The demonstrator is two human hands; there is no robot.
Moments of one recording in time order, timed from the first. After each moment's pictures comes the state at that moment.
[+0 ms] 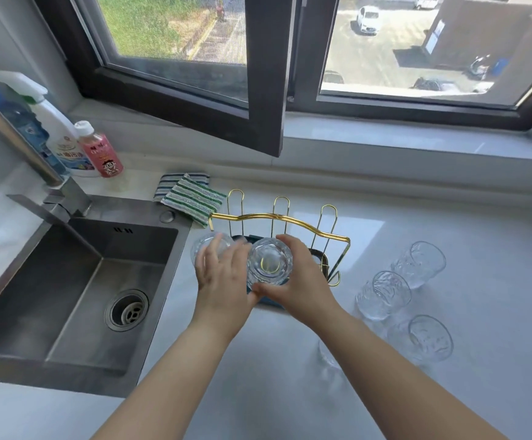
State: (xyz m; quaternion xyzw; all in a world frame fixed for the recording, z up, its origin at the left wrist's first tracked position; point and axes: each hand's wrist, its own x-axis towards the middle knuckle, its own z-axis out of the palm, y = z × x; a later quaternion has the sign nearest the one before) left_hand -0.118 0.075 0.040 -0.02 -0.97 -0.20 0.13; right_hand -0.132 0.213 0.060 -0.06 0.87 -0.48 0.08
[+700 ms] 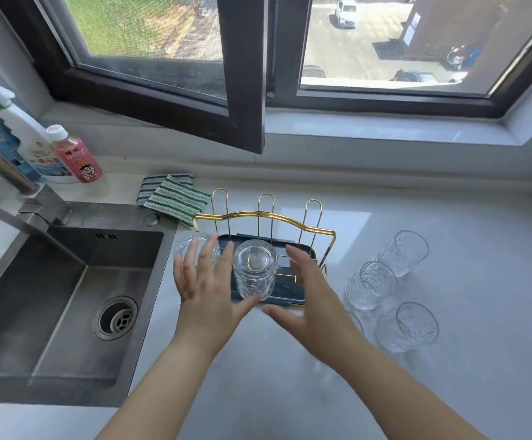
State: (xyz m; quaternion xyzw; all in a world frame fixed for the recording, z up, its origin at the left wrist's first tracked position) left_hand -0.100 0.072 0.045 -0.04 -0.97 -0.18 0.15; right_hand -0.084 0.241 0.070 -0.08 0.87 -0.48 0.06
